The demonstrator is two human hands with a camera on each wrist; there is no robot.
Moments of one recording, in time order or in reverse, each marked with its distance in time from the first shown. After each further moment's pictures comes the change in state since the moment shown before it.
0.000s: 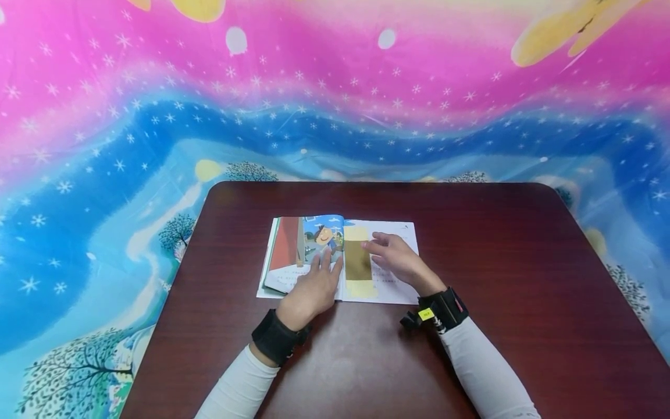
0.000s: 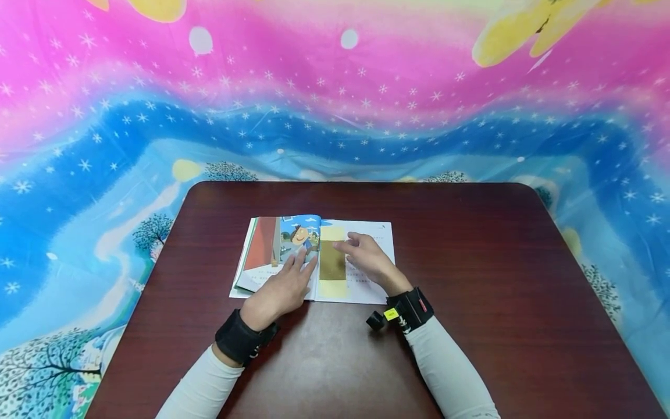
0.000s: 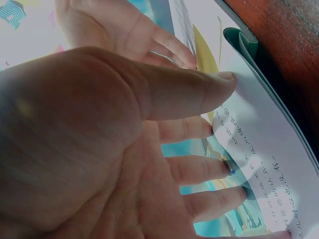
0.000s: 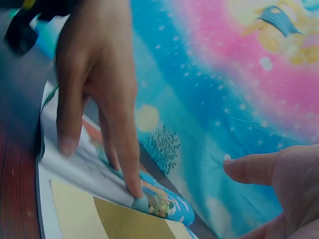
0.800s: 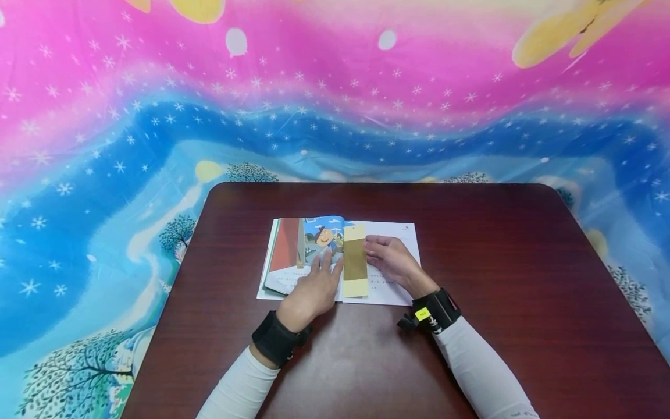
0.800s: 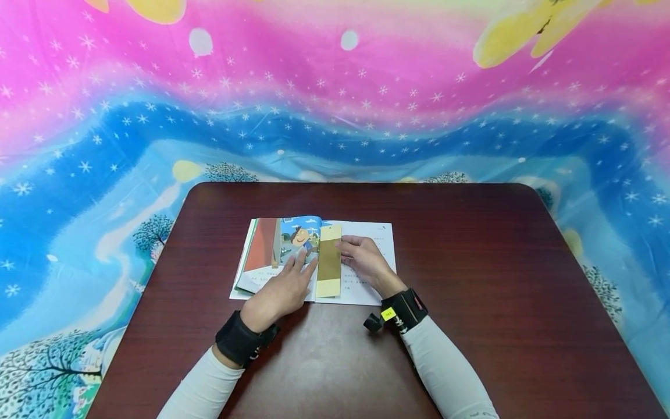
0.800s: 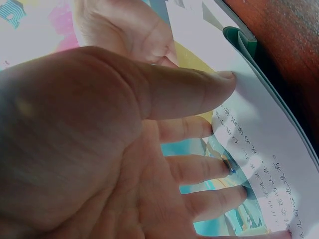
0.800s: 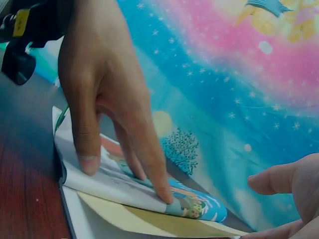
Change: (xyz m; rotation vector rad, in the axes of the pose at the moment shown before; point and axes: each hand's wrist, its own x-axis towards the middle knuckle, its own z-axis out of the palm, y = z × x) left_hand 0.000 0.000 0.000 -0.015 -0.017 -0.010; right_hand 0.017 0.016 0.008 0.488 0.006 0.005
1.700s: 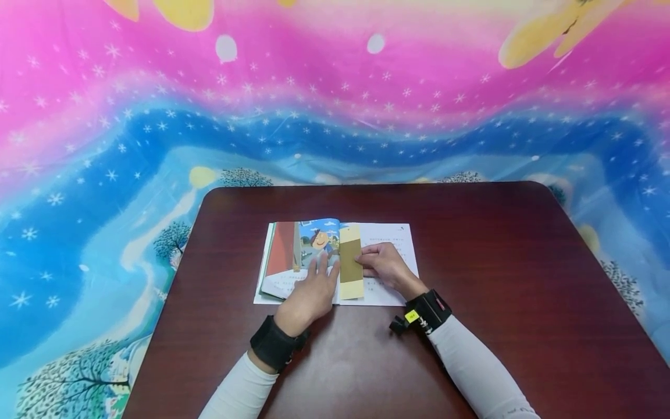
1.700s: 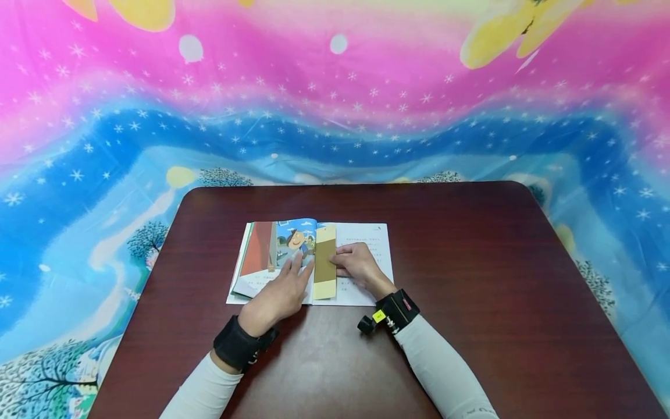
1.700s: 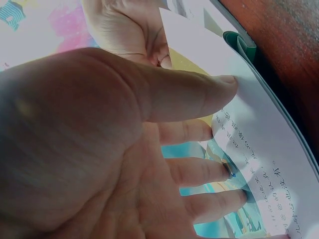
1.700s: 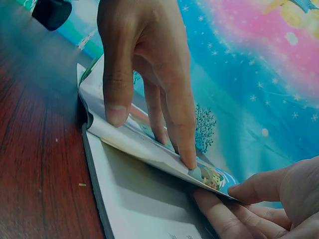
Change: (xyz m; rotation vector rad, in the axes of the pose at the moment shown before) left_hand 0.000 0.004 0.001 -0.028 -0.025 -0.018; right_hand 0.008 0.019 -0.002 -0.253 0.088 -0.015
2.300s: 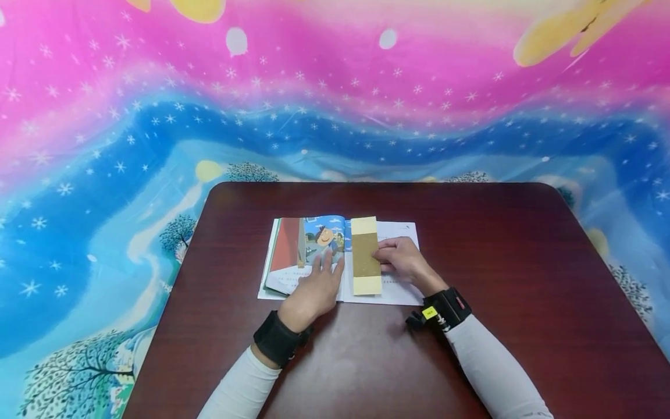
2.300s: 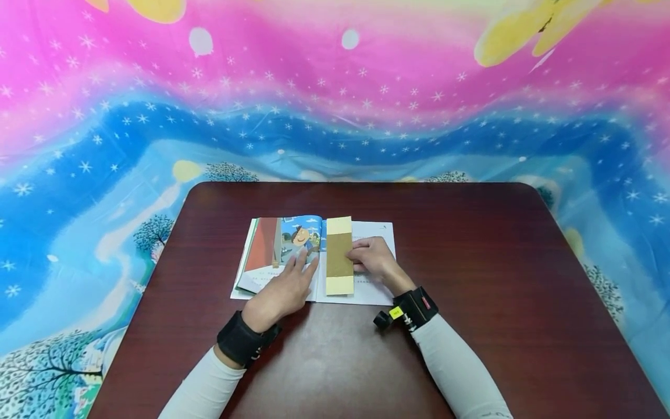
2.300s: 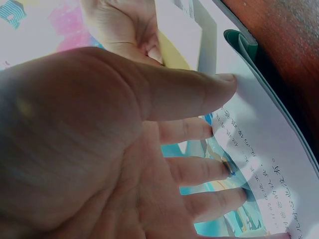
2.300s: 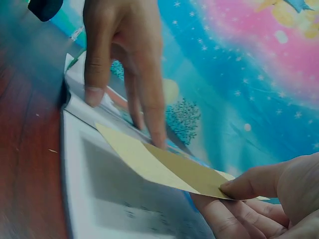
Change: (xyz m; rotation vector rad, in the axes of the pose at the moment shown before) left_hand -0.001 -0.003 -0.001 -0.008 0.017 0.016; right_hand -0.008 -0.013 -0.025 -0.184 0.069 0.013
